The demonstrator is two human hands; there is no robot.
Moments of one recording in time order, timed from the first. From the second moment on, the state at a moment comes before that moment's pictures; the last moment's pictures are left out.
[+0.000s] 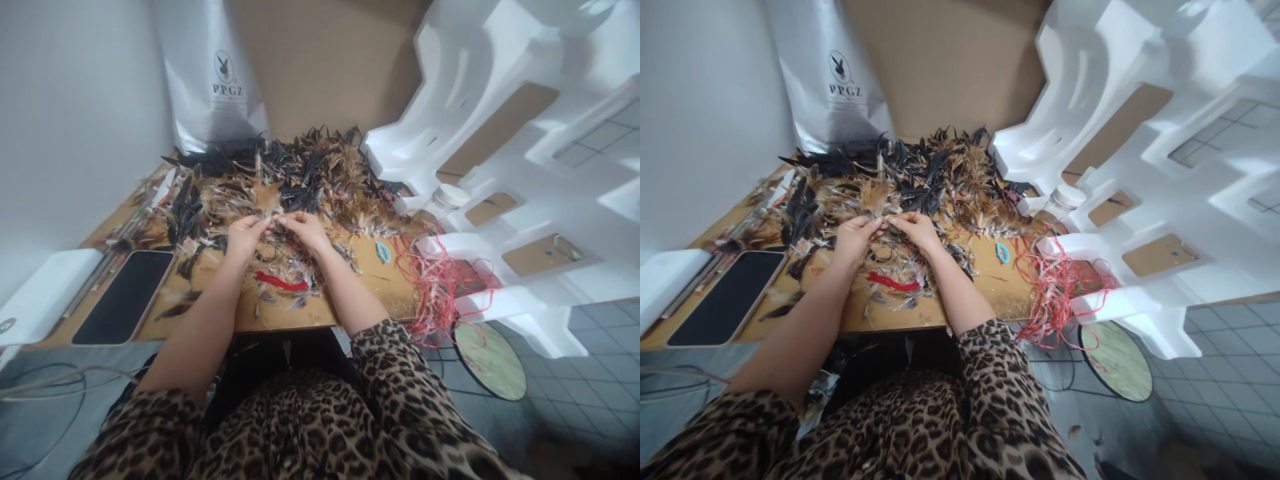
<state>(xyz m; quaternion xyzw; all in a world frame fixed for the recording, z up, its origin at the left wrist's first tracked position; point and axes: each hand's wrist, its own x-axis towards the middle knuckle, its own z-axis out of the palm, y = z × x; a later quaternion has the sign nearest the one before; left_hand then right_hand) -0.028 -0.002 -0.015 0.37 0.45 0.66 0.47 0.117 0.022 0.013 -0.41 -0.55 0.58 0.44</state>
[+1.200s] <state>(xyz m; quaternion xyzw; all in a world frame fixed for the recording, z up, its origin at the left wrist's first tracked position) -0.028 -0.011 -0.010 0.37 0.46 0.53 0.61 0.123 0.035 0.001 -0.35 -0.64 0.53 0.44</state>
